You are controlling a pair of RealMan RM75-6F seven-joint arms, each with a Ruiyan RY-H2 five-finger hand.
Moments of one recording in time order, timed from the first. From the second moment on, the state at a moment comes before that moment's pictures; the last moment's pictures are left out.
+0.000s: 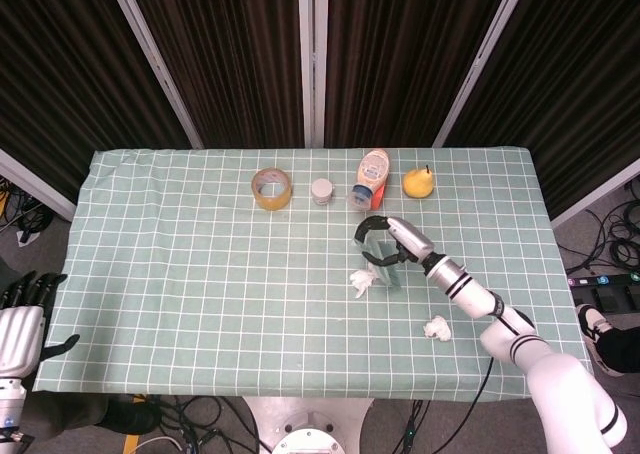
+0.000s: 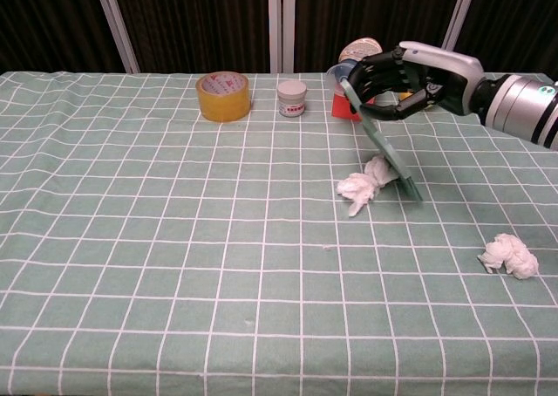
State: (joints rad) left arm -0.04 -1.12 -0.04 -1.70 1.41 1.49 0.21; right arm 0.86 -1.80 -0.03 -0.53 -1.73 1.12 1.44
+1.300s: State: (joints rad) left arm -0.07 -1.15 -0.04 -1.63 1.45 1.46 0.13; right arm 0.40 -1.28 -0.09 -1.58 -1.43 1.32 0.56
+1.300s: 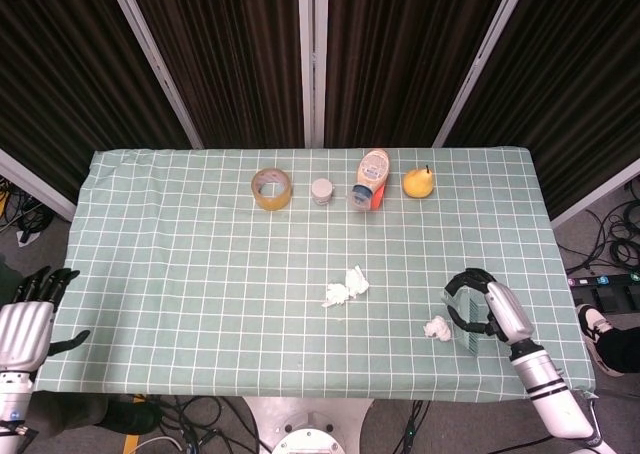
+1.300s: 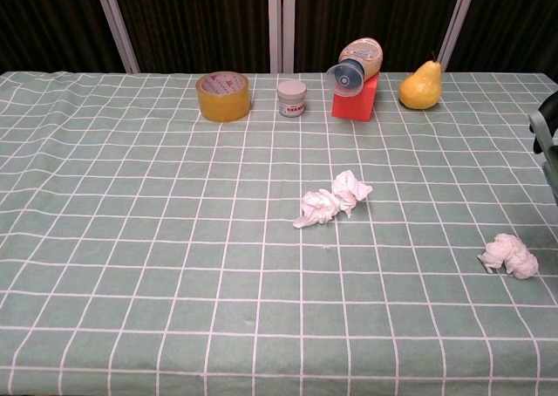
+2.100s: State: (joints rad) left arm -0.05 -1.15 -0.03 -1.62 1.45 1.47 0.11; right arm 0.55 -1.82 0.16 -1.19 -1.42 1.20 0.40
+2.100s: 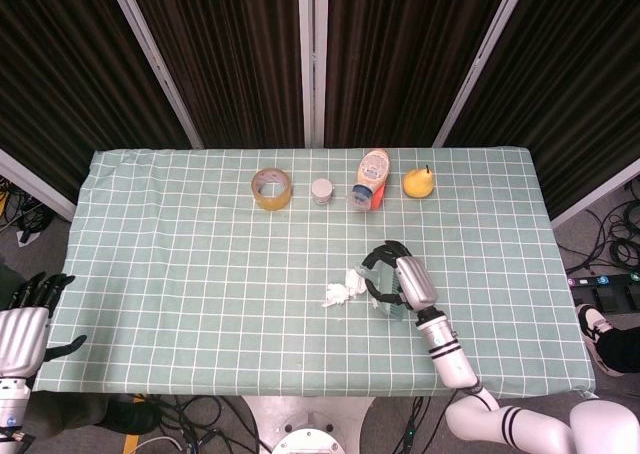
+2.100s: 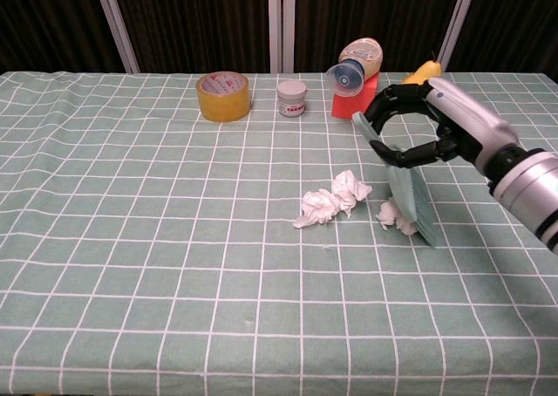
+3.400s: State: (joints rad) left arm -0.07 -1.15 -0.04 -1.63 1.47 1.47 0.12; right arm 0.56 -1.45 0.02 -1.18 -1.53 1.01 0.15
